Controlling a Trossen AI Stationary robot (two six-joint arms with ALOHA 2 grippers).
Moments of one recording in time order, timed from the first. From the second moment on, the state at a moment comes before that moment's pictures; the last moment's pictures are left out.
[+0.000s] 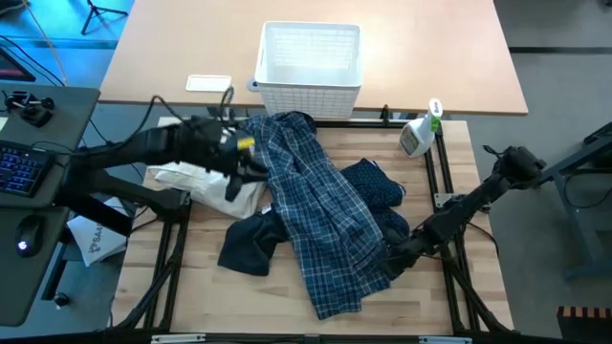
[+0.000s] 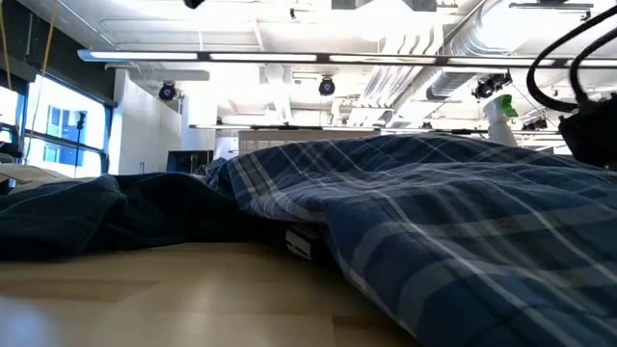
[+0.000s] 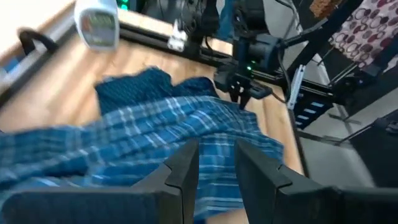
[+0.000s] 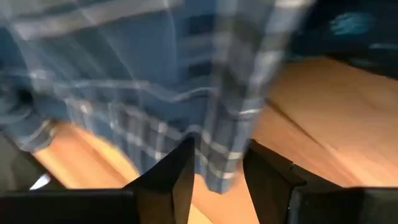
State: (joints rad) left arm 0.10 1.11 1.30 -0.69 0.13 -0.23; right arm 0.64 1.36 0.47 -0.21 -0.10 1.54
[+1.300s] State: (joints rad) left arm -0.39 1.59 1.29 -0.79 -0.11 -0.61; right arm 0.79 1.43 0.67 -0.03 -0.49 1.03
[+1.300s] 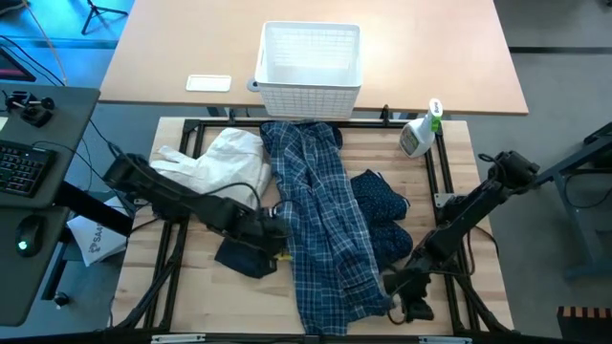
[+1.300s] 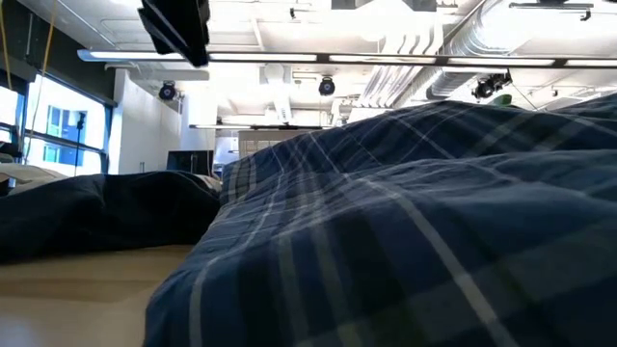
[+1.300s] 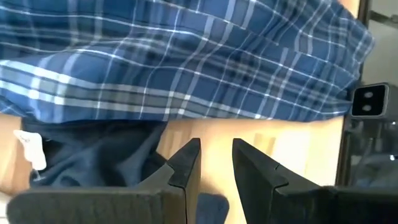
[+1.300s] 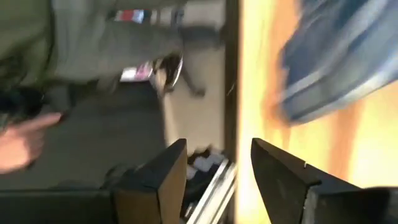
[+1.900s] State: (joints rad) left arm -0.40 1.61 1.29 -0.50 -0.10 -0.64; right arm 0.89 1.43 0.73 -0.27 0.16 1.76
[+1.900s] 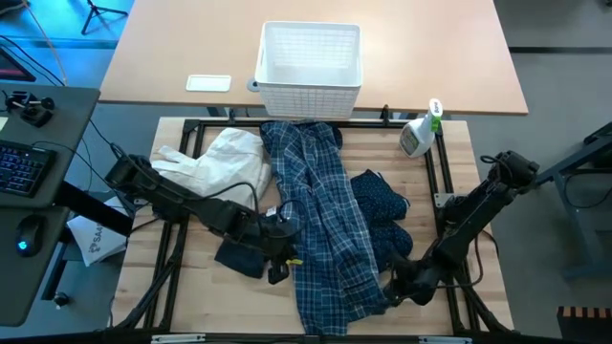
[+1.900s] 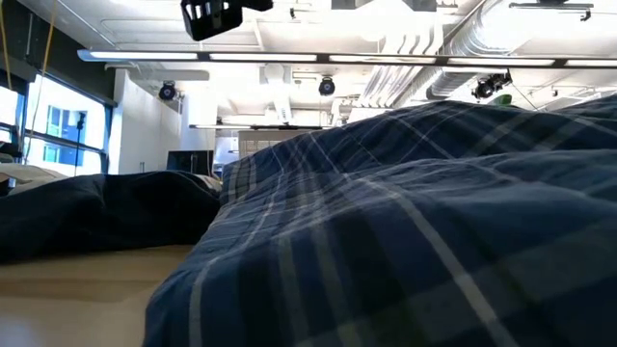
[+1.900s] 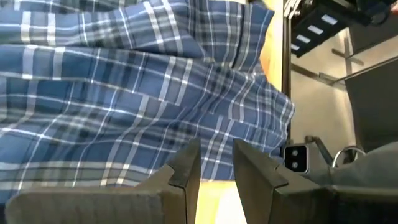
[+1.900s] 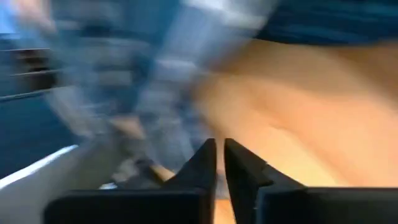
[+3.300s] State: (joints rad) left arm -0.53 1.41 1.32 -0.55 -0.37 -0.79; right arm 0.56 0.89 0.73 -0.12 0.50 1.00
